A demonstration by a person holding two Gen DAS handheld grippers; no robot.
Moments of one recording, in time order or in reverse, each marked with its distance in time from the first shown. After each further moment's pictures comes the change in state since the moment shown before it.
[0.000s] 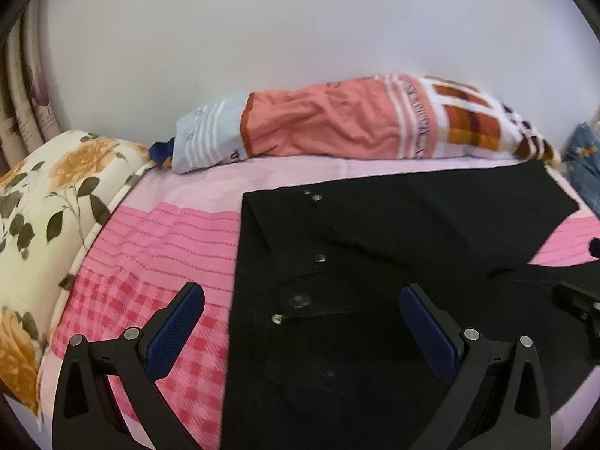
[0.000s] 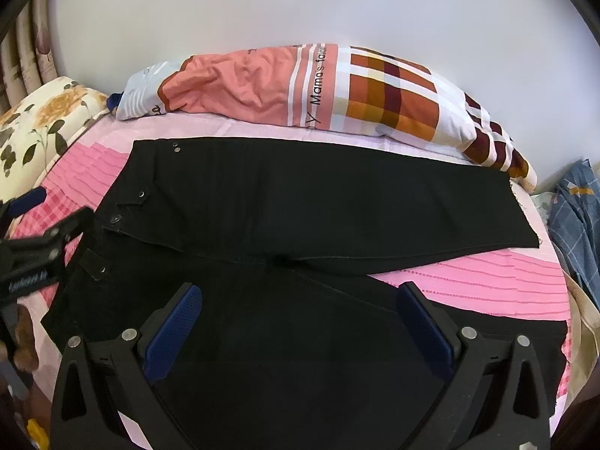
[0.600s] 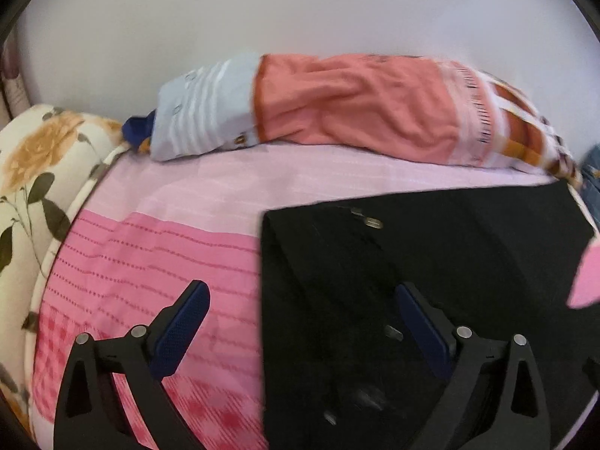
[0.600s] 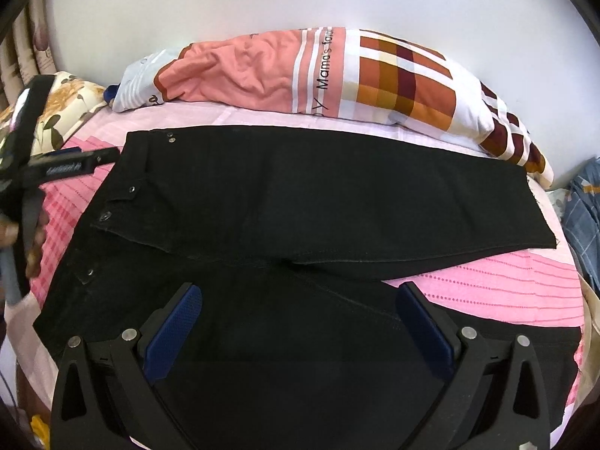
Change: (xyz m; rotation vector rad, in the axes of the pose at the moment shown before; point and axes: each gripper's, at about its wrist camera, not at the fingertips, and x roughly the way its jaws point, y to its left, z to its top) left arm 0.115 0.063 0.055 -0.067 0.127 -0.061; right arm 0.033 -0.005 0.007 0.000 0.042 0.033
